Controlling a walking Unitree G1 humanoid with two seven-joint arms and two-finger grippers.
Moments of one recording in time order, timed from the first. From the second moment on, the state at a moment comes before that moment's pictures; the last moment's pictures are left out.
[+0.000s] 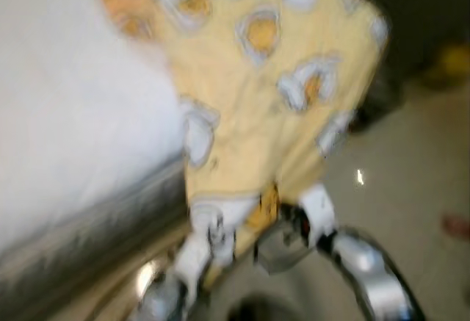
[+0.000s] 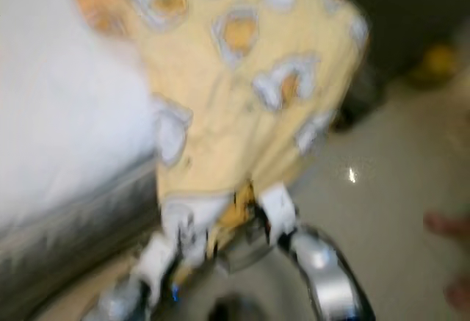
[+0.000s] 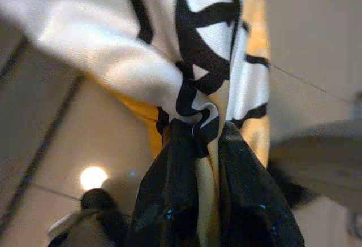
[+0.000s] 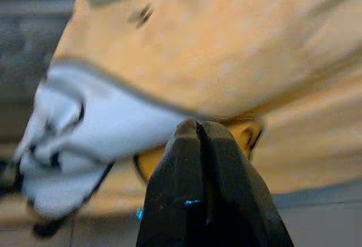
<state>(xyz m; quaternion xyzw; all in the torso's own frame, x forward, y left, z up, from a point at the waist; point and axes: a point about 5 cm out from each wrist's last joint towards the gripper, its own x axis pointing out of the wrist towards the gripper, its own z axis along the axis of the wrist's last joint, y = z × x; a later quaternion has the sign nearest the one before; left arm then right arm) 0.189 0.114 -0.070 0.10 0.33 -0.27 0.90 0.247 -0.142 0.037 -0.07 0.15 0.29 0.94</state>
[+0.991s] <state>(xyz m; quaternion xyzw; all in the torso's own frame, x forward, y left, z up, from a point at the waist) 0.167 0.078 -0.076 0.05 0.35 -0.34 0.87 0.227 -0.154 0.022 -0.09 0.22 0.35 0.91</state>
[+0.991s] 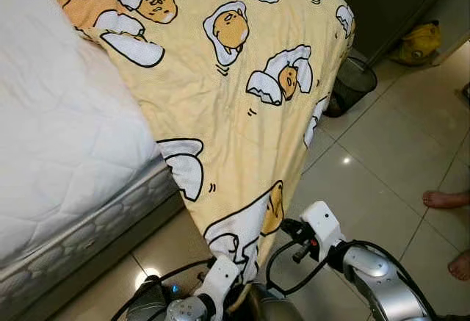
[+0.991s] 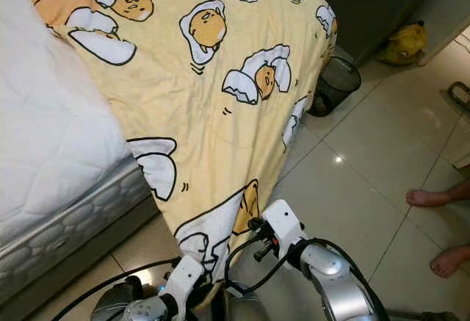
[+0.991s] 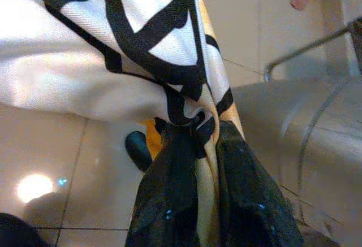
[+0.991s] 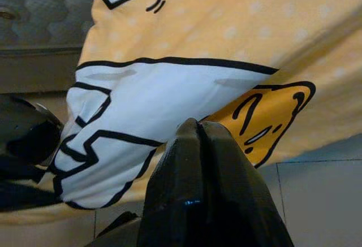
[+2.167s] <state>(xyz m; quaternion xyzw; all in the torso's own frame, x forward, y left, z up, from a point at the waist) 0.163 0.078 -0.080 0.03 0.38 -0.35 0.86 0.218 -0.169 0.021 -0.13 0.25 0.44 0.85</state>
